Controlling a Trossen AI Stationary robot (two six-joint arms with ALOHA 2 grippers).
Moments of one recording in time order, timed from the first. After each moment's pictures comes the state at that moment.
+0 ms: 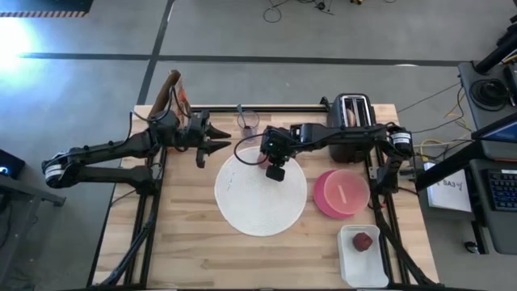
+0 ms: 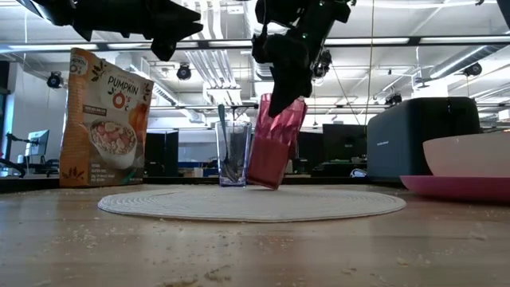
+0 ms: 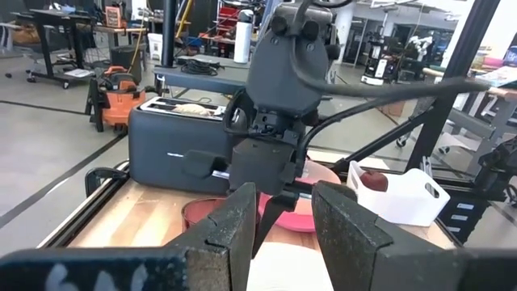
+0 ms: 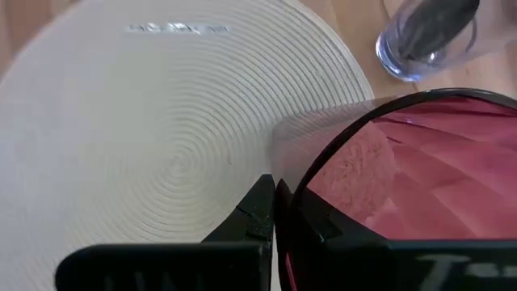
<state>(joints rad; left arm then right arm) 0.39 0.91 0.64 0.22 0.38 -0.09 -0.15 1.80 1.52 -0.76 0.00 0.08</state>
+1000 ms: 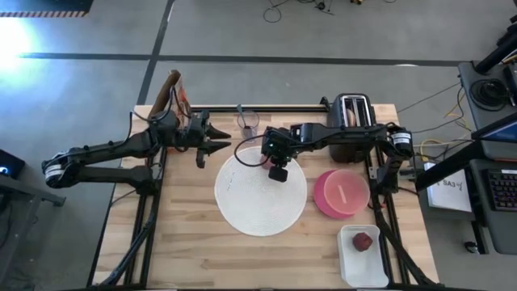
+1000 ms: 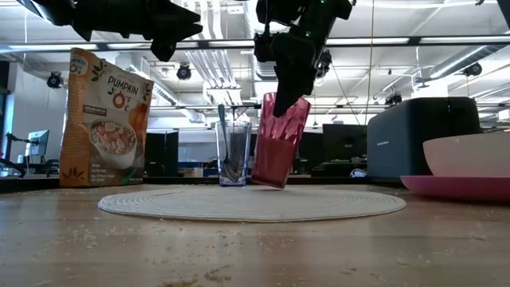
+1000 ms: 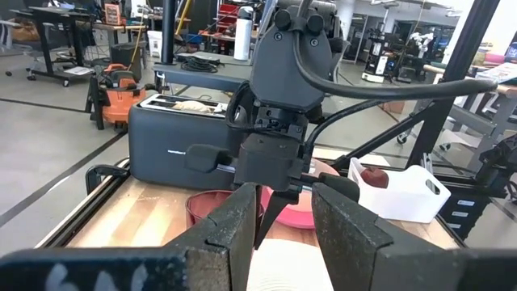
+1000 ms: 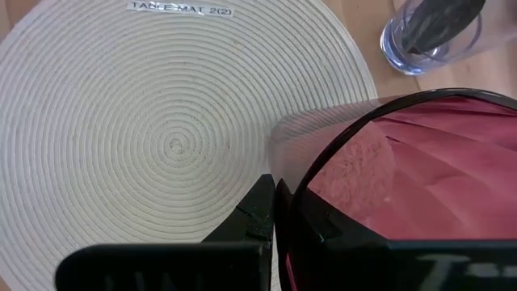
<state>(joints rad) 0.39 0.91 0.64 0.21 0.38 -0.09 -0.15 1.80 1.53 -0.81 0.00 0.03</state>
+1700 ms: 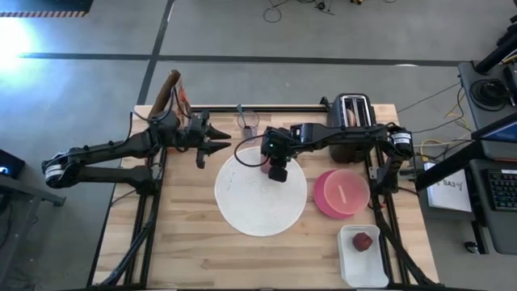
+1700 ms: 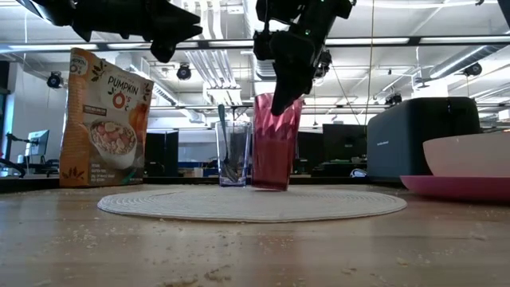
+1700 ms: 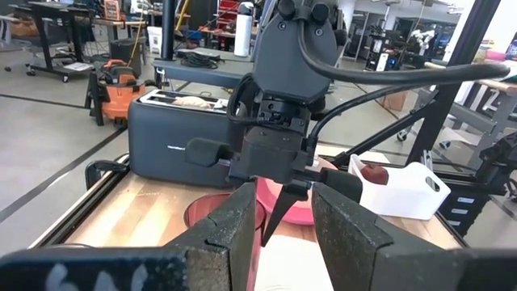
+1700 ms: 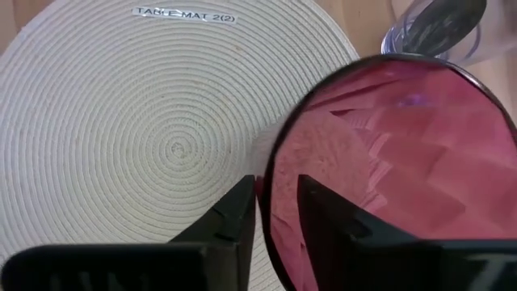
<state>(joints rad) 0.39 0.91 0.63 0.20 0.38 -0.09 -0.14 1.80 1.53 -0.80 0.00 0.02</state>
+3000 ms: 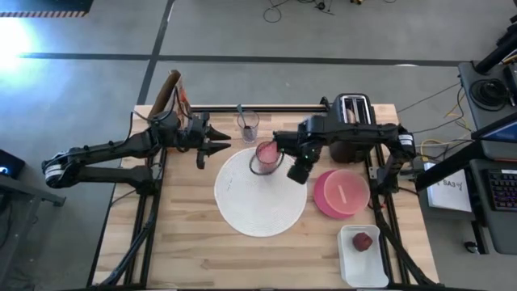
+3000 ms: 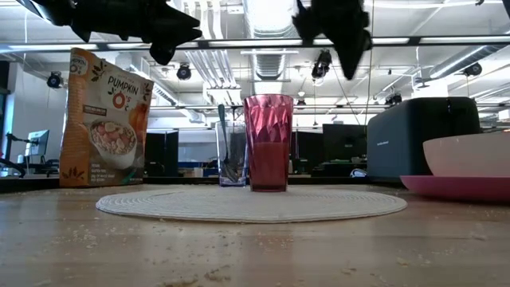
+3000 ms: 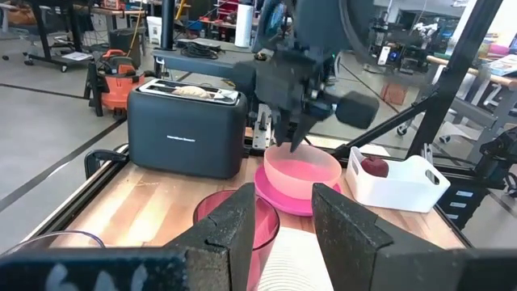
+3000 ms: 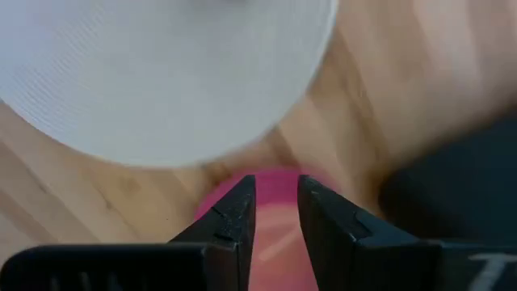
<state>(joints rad) 0.39 0.91 0.64 0.17 0.38 -0.09 -0.08 1.79 1.80 -1.56 0.00 0.45</state>
